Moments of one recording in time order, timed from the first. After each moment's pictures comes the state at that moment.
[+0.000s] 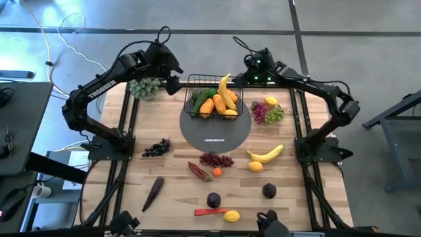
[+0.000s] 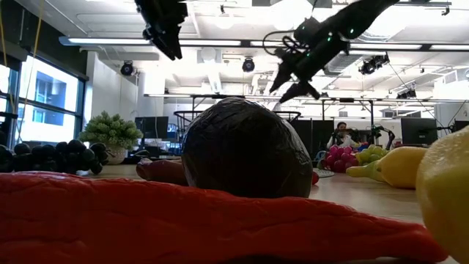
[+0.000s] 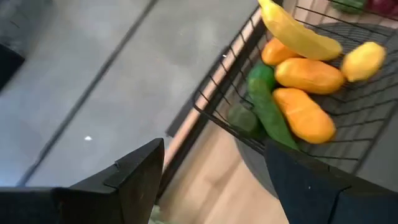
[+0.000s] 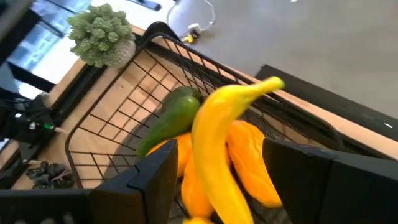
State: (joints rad) left arm 0.76 1.43 1.56 -1.00 -0.18 0.22; right arm -0.76 1.56 1.21 -0.32 -0.27 0.38
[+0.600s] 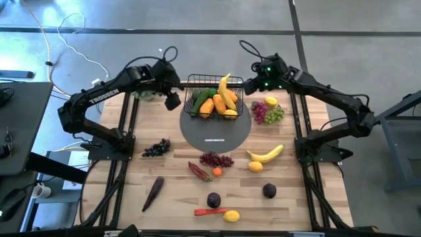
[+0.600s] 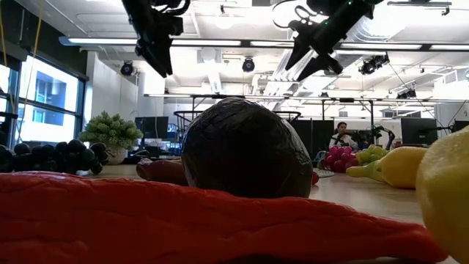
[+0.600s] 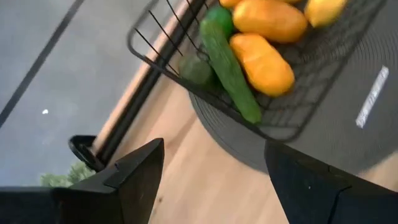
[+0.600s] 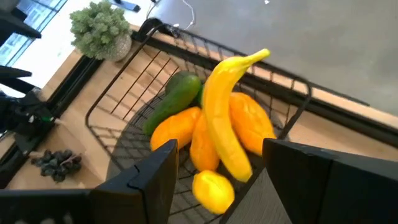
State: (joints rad) left arm 0.67 1.37 1.35 -1.01 -0.13 0.10; right arm -0.62 1.33 1.21 -0.57 -0.07 0.47
